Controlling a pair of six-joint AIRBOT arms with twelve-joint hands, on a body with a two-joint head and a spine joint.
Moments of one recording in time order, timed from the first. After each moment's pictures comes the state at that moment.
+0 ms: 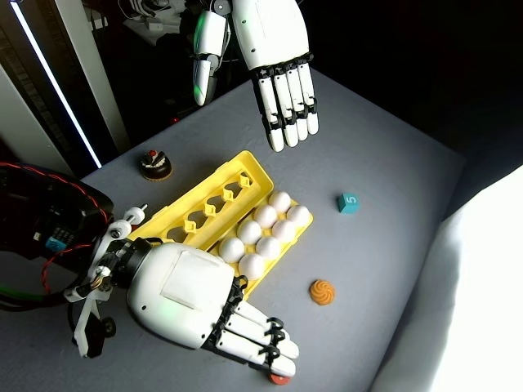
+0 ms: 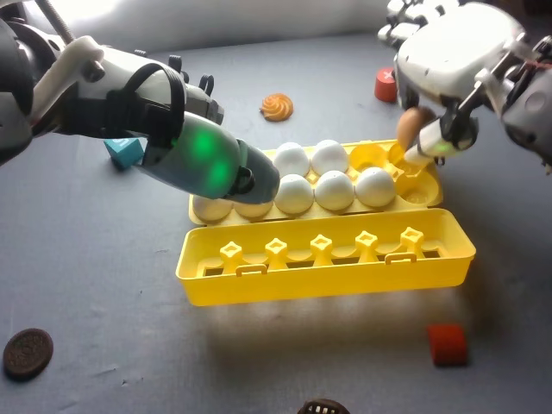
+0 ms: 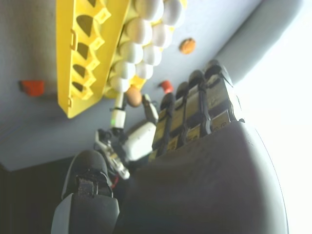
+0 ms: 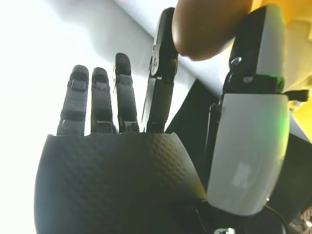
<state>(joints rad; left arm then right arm) -0.10 -0.85 0.59 0.65 1.04 0.09 -0.40 -1.27 1.23 0.94 0.67 -2.09</state>
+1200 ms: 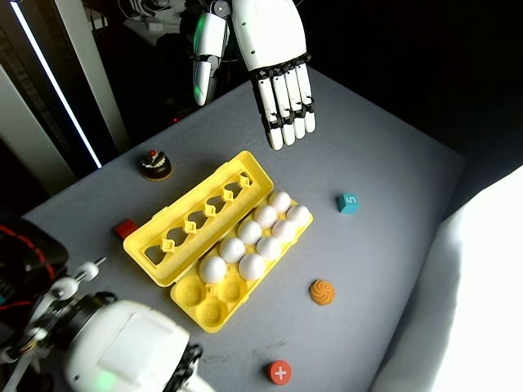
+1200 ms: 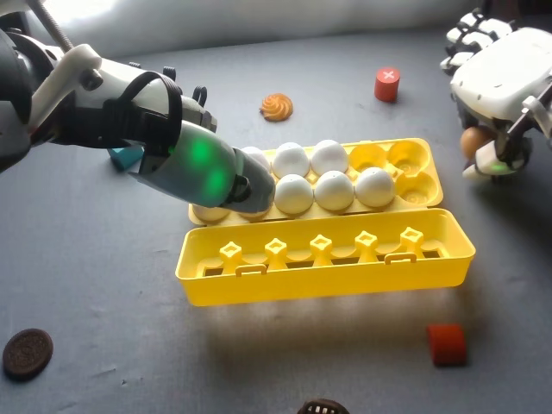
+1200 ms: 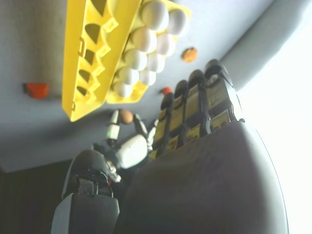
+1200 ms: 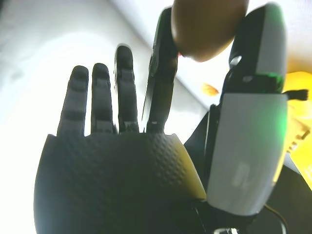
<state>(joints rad) -0.10 -0.85 0.59 0.64 1.07 0.08 -0.51 -1.24 1.27 0.91 0.67 -2.09</state>
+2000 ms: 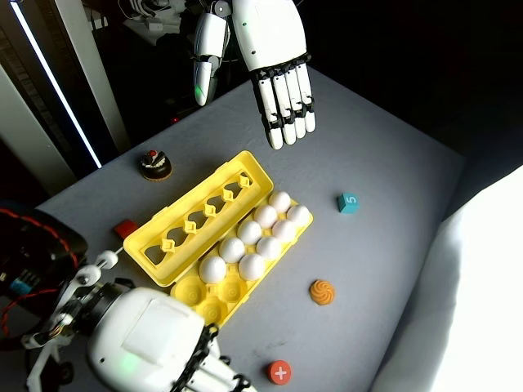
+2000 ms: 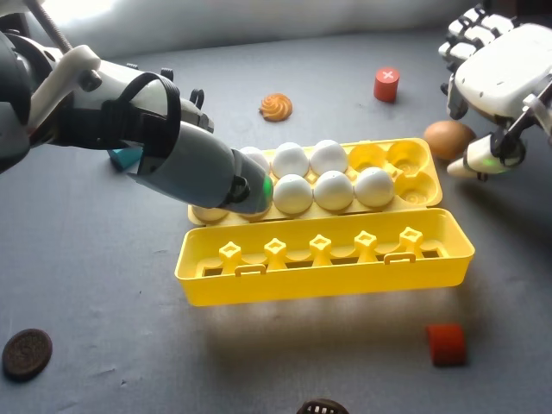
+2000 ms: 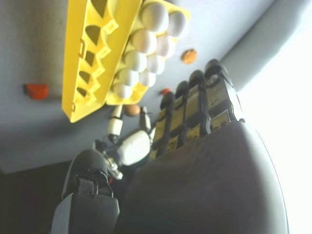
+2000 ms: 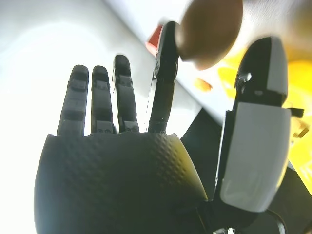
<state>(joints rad) -0.10 -0.85 0.59 0.64 1.08 0.07 -0.52 -1.24 1.29 0.90 0.69 -2.10</state>
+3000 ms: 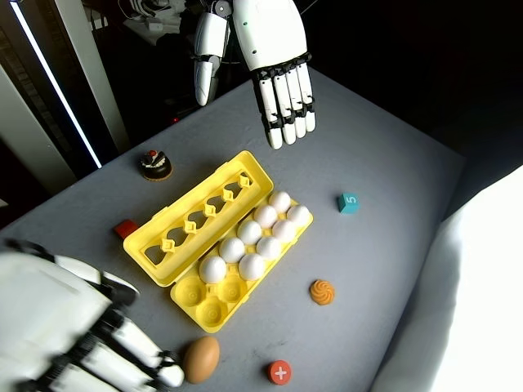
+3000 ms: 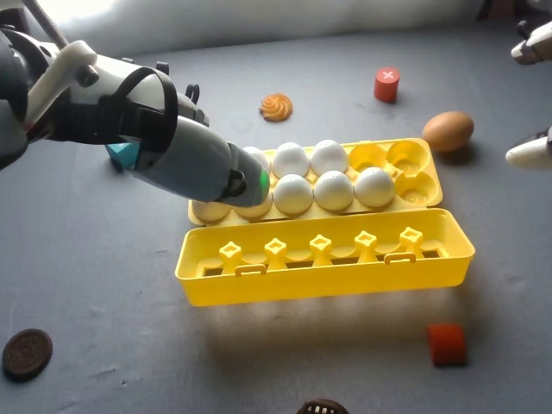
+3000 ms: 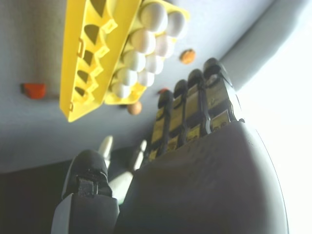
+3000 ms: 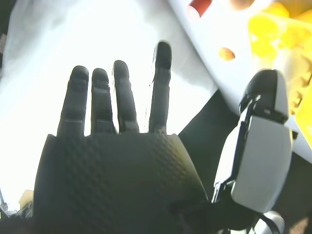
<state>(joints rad) -0.10 -0.84 0.58 0.66 1.08 0.06 -0.44 -0.77 0.79 0.90 0.73 -2.17</state>
